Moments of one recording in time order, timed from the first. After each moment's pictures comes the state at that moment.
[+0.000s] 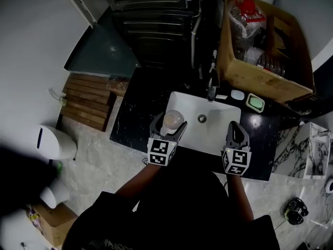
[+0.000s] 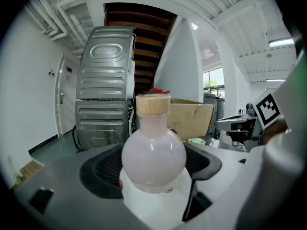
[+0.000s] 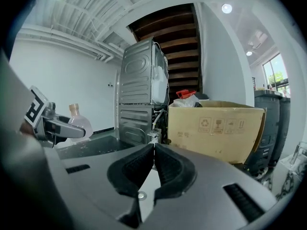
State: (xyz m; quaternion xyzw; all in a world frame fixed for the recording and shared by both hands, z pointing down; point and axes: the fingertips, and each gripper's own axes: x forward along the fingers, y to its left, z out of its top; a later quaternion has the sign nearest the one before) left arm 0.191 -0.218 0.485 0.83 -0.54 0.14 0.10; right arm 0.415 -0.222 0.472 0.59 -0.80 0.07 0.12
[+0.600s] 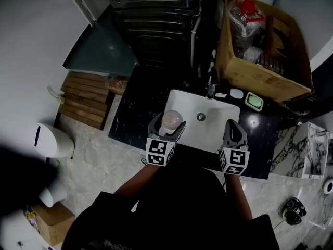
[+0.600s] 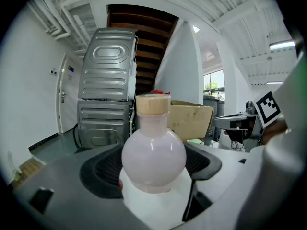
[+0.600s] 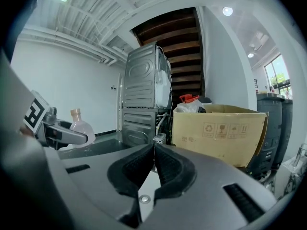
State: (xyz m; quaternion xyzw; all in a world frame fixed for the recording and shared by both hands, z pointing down) left arm 0.188 -0.202 0.485 0.83 -0.54 0.13 0.10; right arm 0.400 -0.211 0.458 0.58 -0.81 0.05 0.11
